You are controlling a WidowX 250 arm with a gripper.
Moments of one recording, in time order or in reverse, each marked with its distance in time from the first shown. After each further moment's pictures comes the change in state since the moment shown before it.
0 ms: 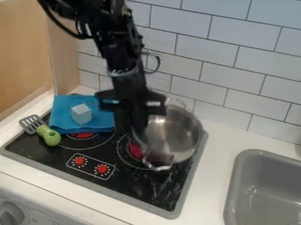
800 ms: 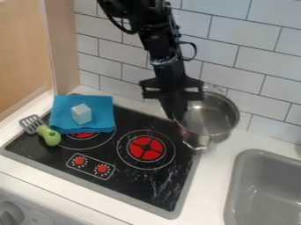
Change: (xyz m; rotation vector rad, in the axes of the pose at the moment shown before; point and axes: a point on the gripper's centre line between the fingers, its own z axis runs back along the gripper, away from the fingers) arm 0.052 -0.047 -0.026 -0.086 0.011 -0.116
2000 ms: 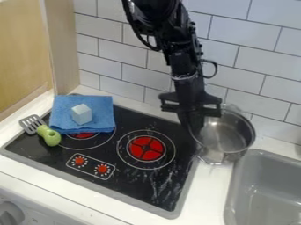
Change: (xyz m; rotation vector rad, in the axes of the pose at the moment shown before) arm 0.005 -0.020 -0.028 0.006 0.065 -0.067
